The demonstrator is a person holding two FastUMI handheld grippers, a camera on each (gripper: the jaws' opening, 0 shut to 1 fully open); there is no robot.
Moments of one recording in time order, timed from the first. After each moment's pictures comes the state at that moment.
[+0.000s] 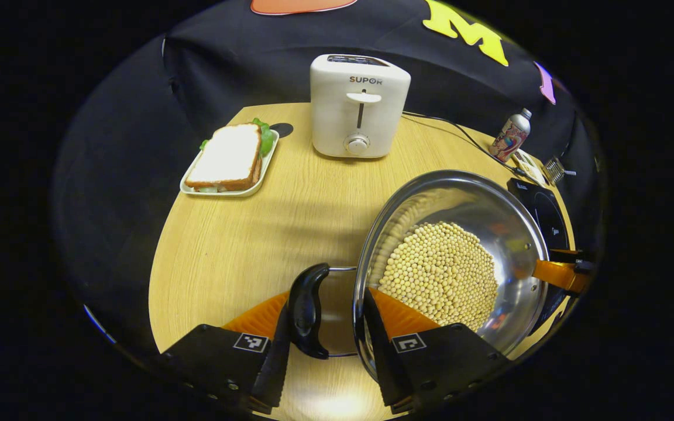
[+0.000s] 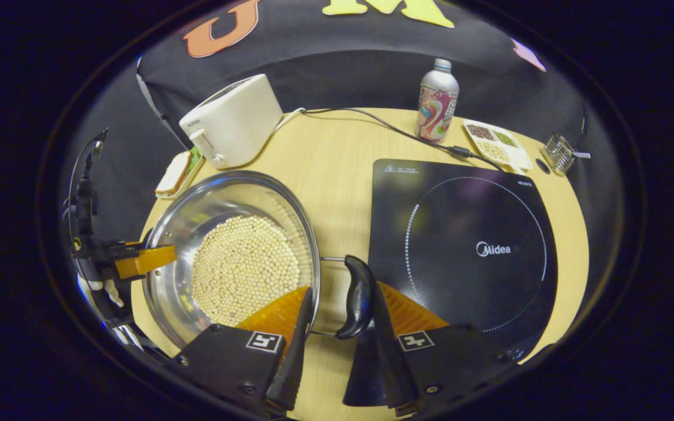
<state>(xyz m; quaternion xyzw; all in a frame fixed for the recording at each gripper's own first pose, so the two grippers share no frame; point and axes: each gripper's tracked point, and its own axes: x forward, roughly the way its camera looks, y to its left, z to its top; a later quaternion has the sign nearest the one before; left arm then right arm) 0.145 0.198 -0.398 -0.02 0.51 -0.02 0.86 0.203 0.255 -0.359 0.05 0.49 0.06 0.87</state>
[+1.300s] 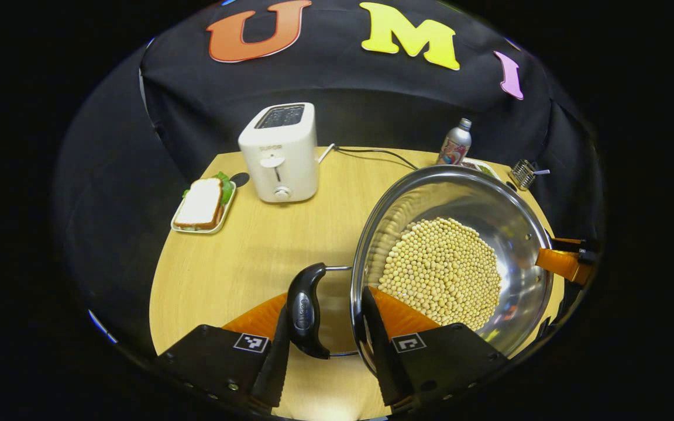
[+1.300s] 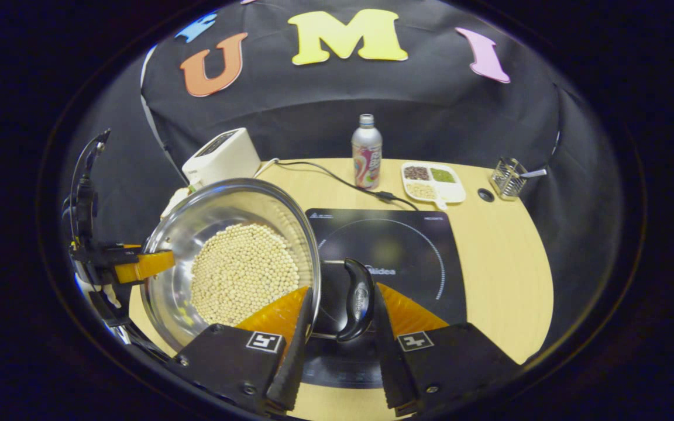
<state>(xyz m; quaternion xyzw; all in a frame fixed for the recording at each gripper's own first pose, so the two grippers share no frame) 0.143 0.201 -0.402 -0.01 0.45 -0.04 0.89 0.178 0.122 -0.272 0.05 0.40 0.04 0.91</state>
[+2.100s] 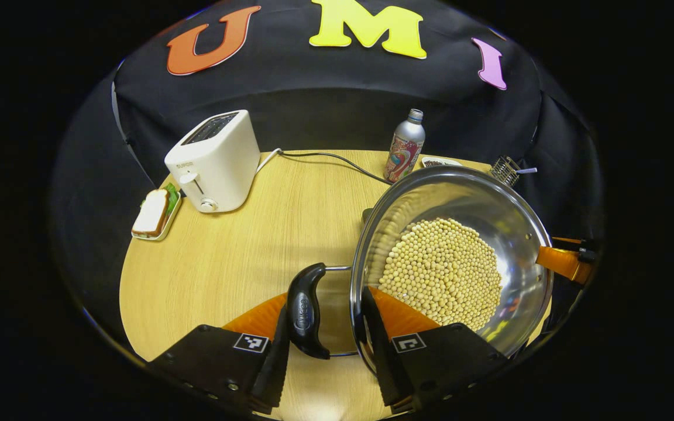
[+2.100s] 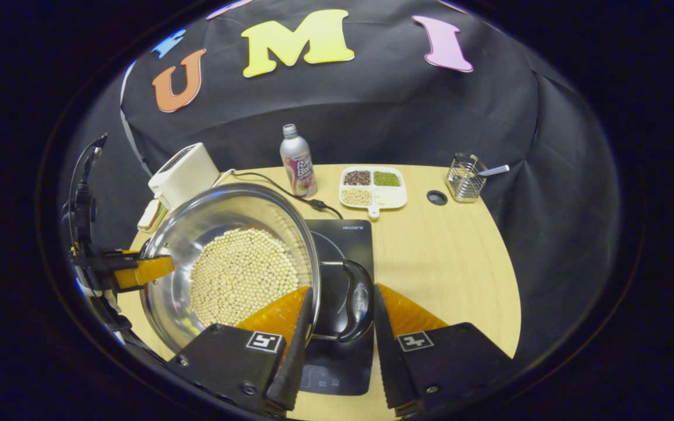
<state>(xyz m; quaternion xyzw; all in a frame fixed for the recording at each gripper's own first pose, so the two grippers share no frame) 0.142 0.200 -0.407 -0.02 0.46 -0.04 0.89 0.197 -0.010 -0.277 0.06 0.40 0.01 0.91</state>
